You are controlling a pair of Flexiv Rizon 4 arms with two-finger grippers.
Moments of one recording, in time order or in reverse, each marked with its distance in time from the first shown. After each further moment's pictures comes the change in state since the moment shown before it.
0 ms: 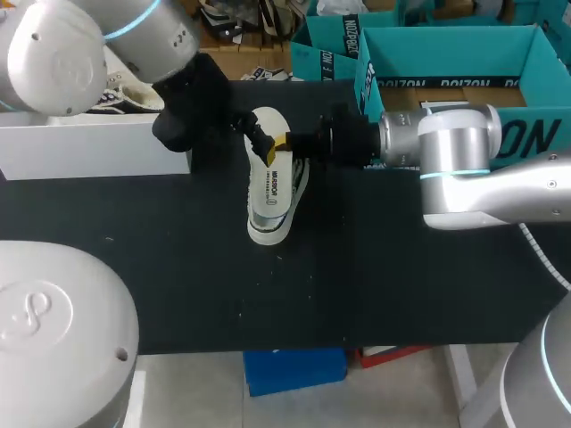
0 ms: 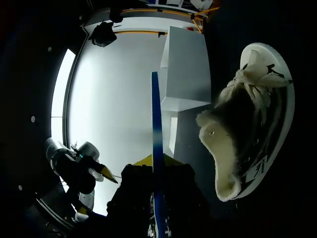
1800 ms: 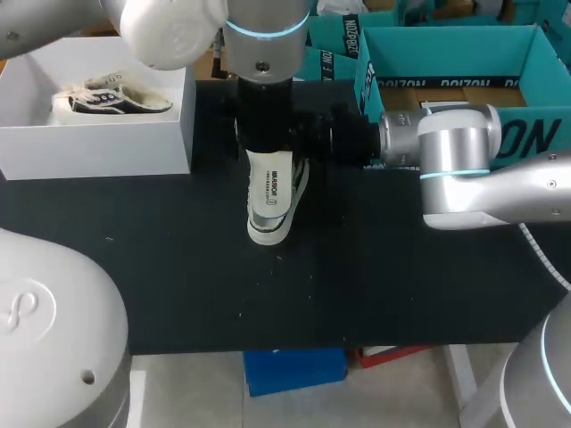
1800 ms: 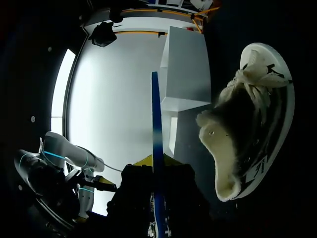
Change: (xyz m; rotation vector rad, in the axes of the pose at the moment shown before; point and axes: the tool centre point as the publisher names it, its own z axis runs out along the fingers) left arm 0.005 0.023 0.030 0.061 0.448 -0.513; right arm 0.000 0.000 0.000 0.000 0.000 0.000
